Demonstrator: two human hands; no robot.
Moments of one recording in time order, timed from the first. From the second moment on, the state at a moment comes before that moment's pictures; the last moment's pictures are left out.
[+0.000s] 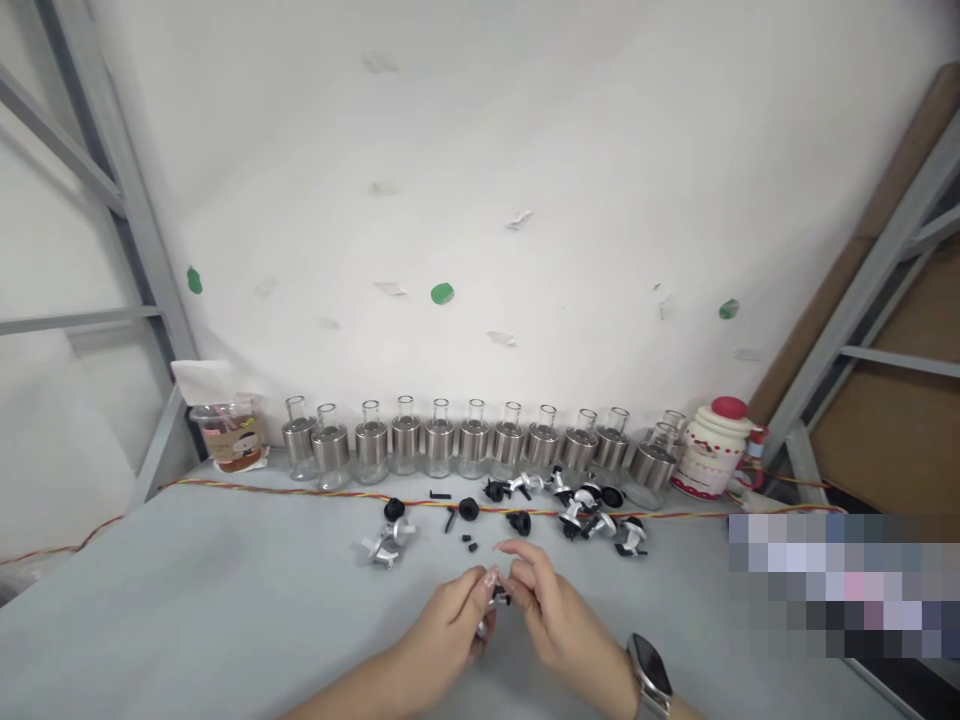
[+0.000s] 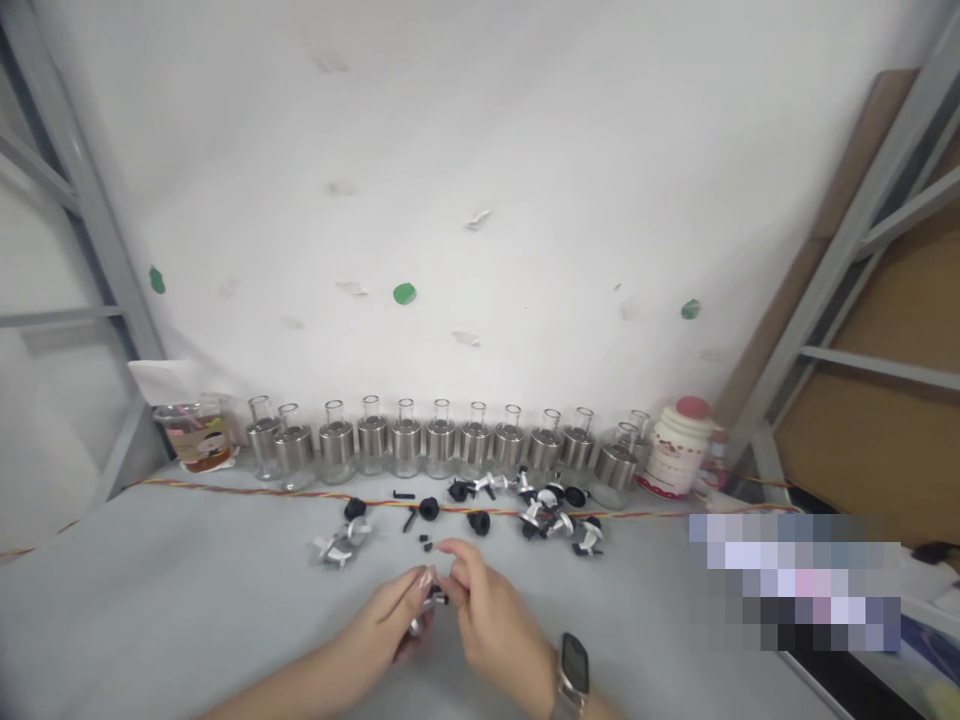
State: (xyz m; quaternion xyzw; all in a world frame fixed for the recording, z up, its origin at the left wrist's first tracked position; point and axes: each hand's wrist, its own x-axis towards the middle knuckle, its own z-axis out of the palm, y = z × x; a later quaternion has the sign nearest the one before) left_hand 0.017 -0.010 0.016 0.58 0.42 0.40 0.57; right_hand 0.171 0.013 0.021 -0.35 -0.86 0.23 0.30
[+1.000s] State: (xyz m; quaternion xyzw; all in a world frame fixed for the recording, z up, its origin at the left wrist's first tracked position) left_hand 0.004 -0.019 0.022 0.82 0.40 0.36 0.20; right_hand 0.175 0.006 0.026 -0.28 -0.86 0.17 0.39
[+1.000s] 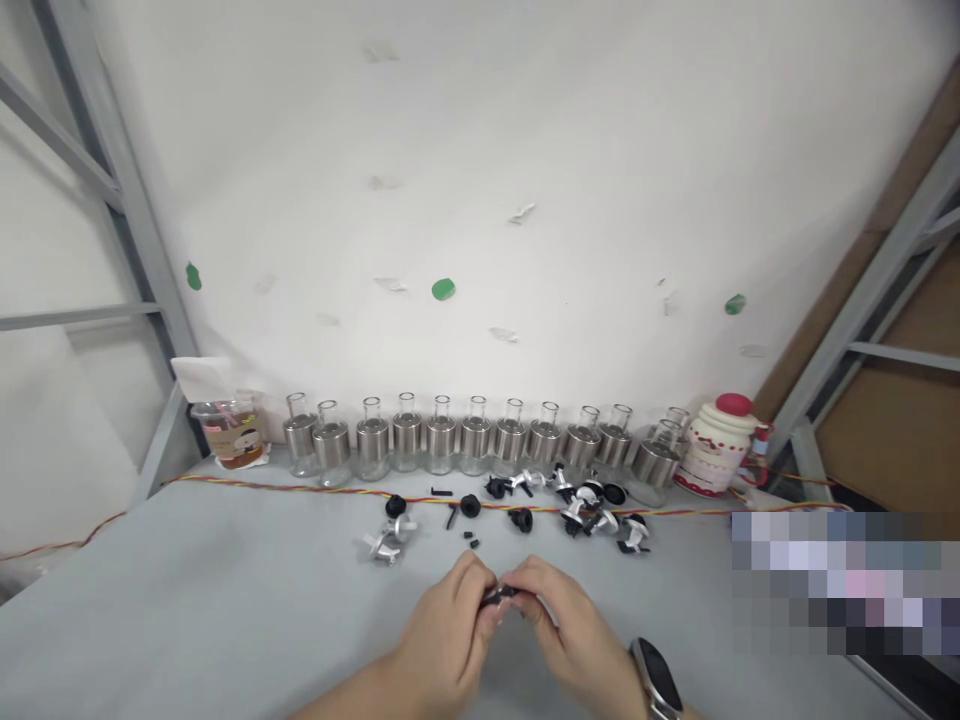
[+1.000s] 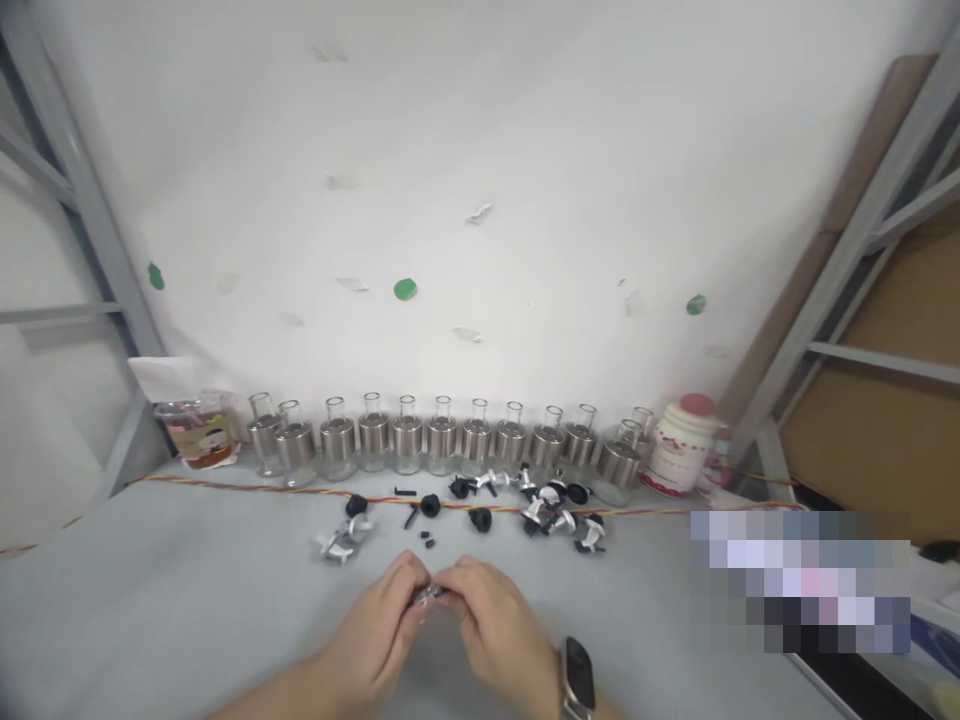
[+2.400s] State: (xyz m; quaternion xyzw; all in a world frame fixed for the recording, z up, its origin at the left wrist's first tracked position) left_hand 0.004 -0.018 0.022 0.81 0.40 0.37 0.20; right_hand 0.175 0.006 0.027 -0.26 -0.86 0.19 0.39
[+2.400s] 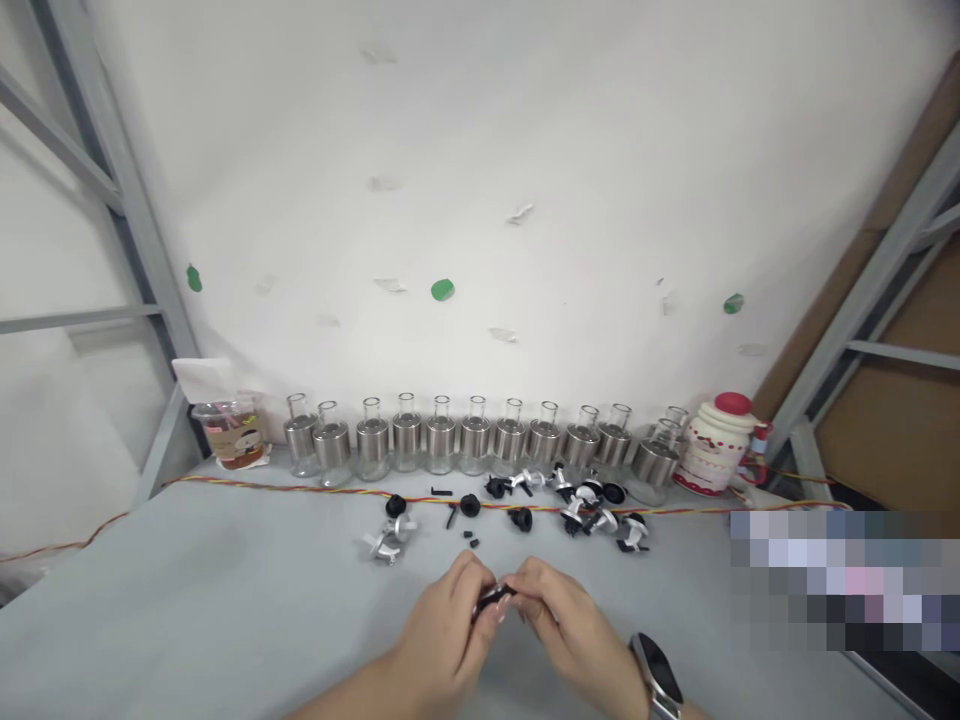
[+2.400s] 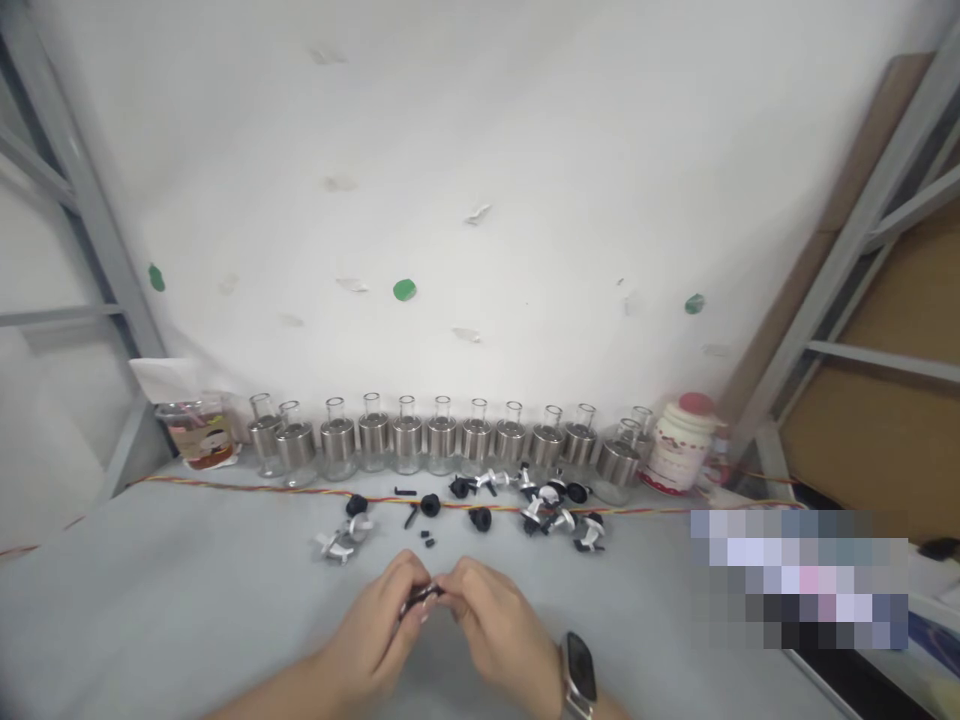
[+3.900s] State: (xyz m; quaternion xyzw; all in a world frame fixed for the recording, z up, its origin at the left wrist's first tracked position) left_hand 0.005 -0.019 0.020 0.80 0.41 0.39 0.21; right_hand 0.187 0.013 0.027 -0.25 -0.90 0.09 0.34
